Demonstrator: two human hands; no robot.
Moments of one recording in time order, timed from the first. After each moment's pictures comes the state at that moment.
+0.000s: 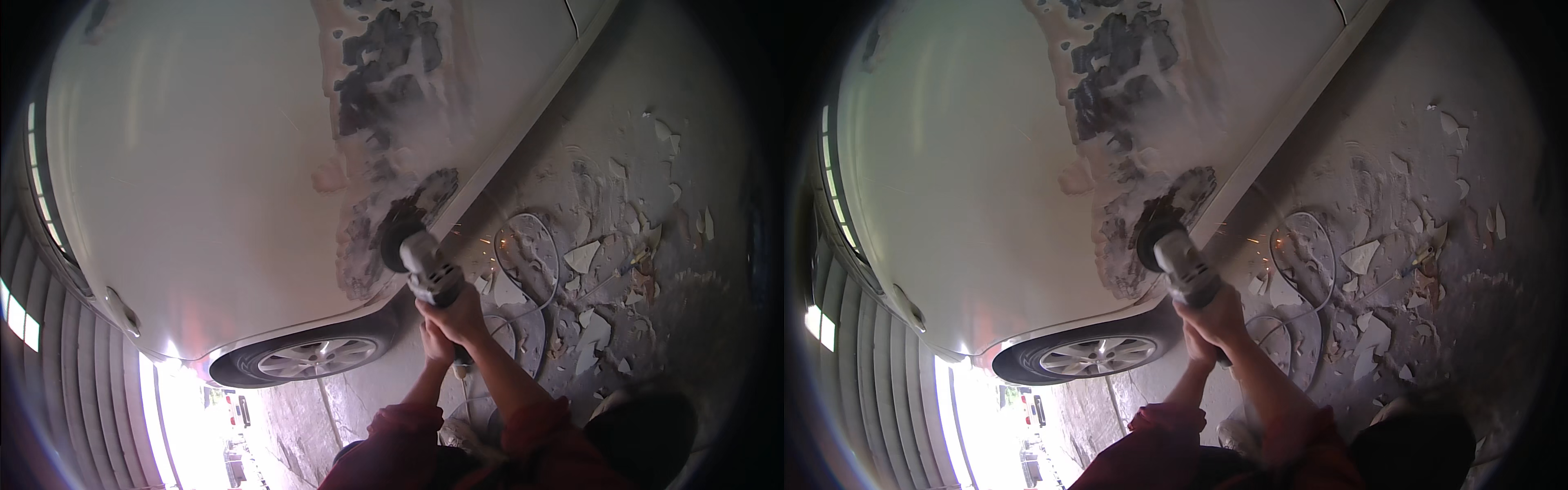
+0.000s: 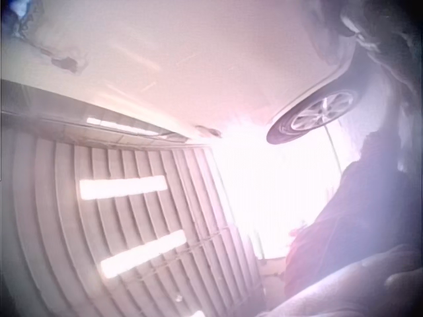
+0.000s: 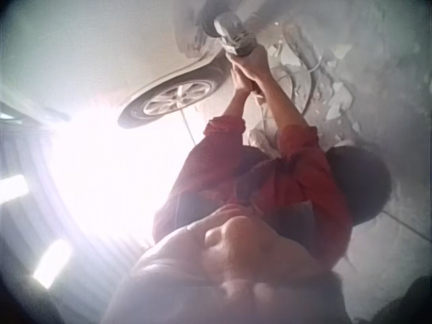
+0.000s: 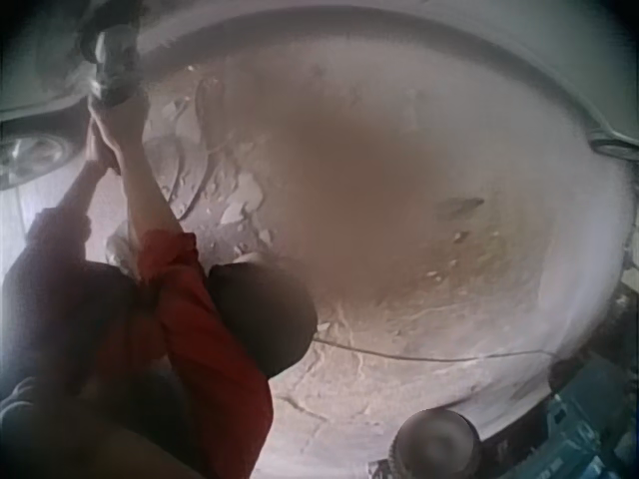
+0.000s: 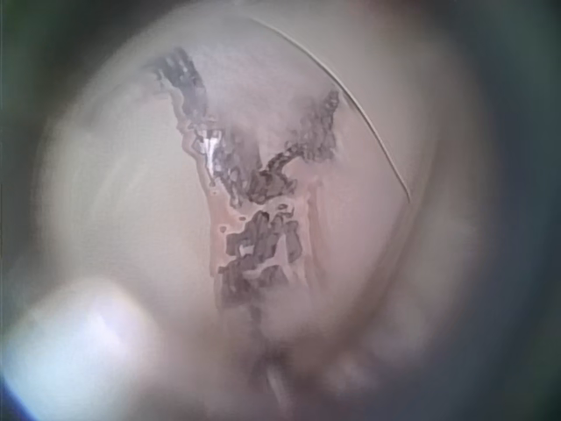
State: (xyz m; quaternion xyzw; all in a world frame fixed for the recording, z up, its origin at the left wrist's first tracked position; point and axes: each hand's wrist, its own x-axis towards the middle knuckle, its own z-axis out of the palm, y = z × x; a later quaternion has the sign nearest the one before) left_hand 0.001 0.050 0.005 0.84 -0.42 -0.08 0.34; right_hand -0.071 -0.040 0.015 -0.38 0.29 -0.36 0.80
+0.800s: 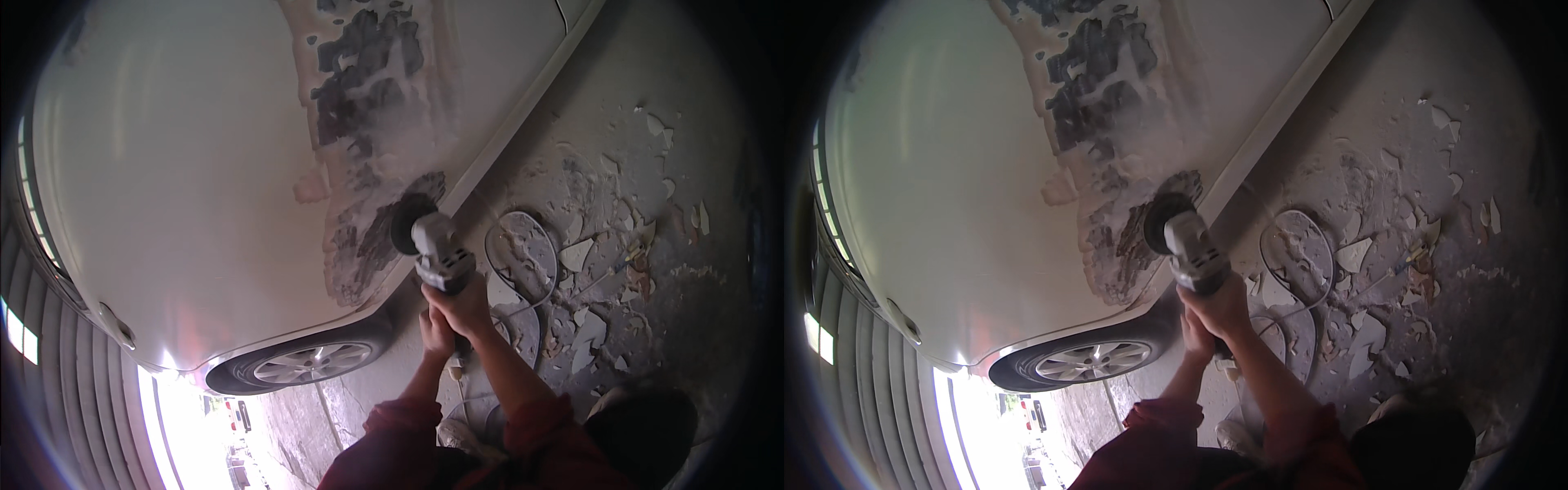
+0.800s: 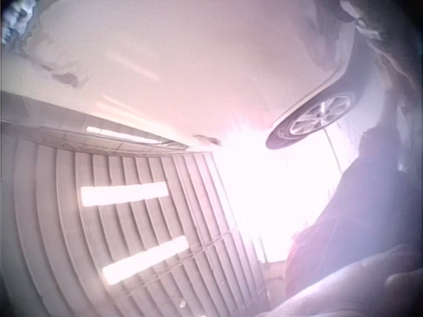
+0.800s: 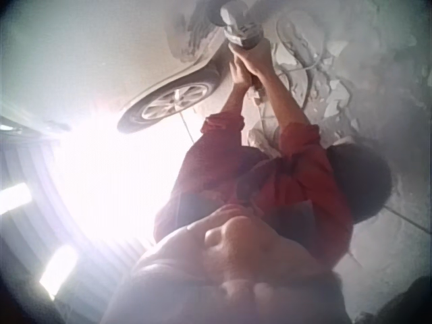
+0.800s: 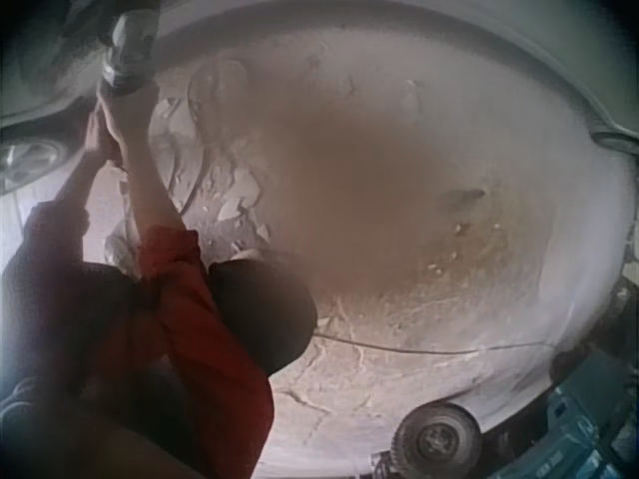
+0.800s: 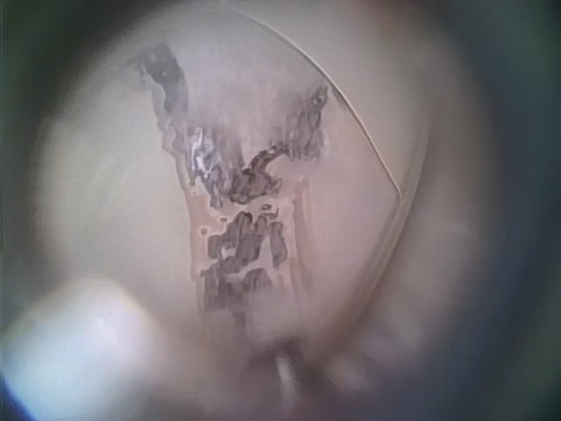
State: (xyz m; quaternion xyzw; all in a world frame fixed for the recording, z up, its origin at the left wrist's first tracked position) left_hand 0.009 0.052 -0.027 0.80 -0.42 -0.15 0.40; right_hand -0.078 -0.058 -0.001 -0.33 0.30 -0.37 0.81
